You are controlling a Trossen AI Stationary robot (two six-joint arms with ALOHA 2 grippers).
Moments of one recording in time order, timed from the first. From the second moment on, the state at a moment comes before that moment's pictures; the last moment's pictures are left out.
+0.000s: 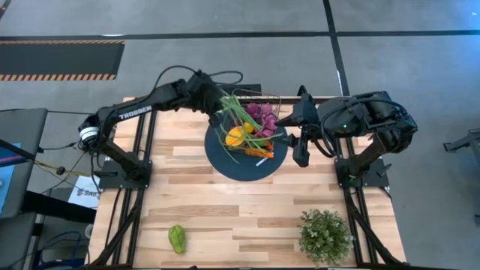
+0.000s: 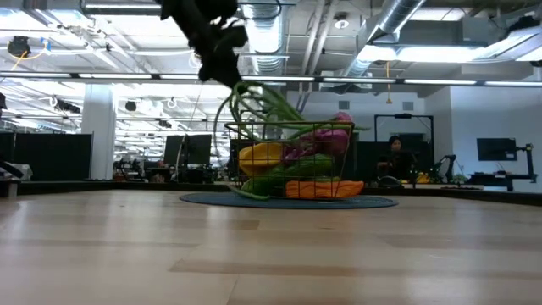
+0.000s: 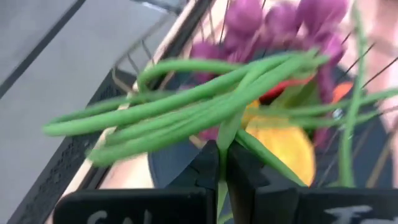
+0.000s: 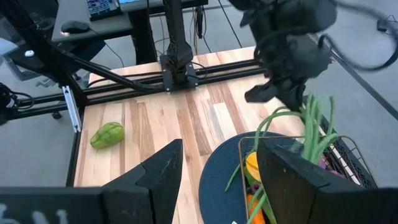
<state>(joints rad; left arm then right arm) 0.52 1.52 1.36 -0.65 0.03 0.08 0.24 1.61 2.36 -1.30 0.37 0.29</state>
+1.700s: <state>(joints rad) 0.50 1.81 1.66 -0.89 -0.12 0.09 0.30 1.61 2.36 -1.30 0.37 0.28</state>
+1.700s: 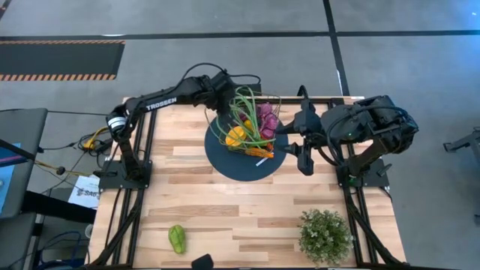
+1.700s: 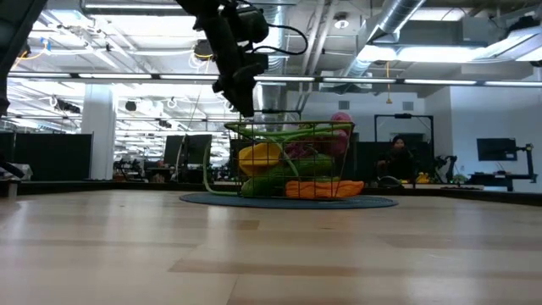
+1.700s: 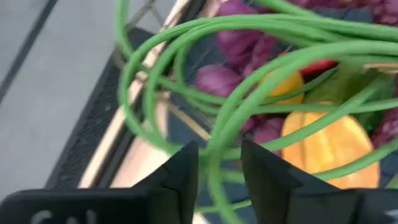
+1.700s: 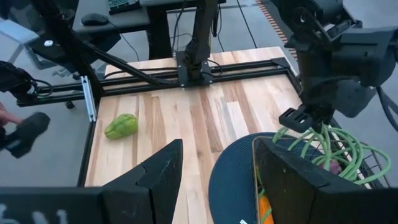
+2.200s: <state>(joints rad) 0.49 1.80 1.77 -1.08 -0.28 0.10 0.30 1.61 2.36 -1.30 0.37 0.25</state>
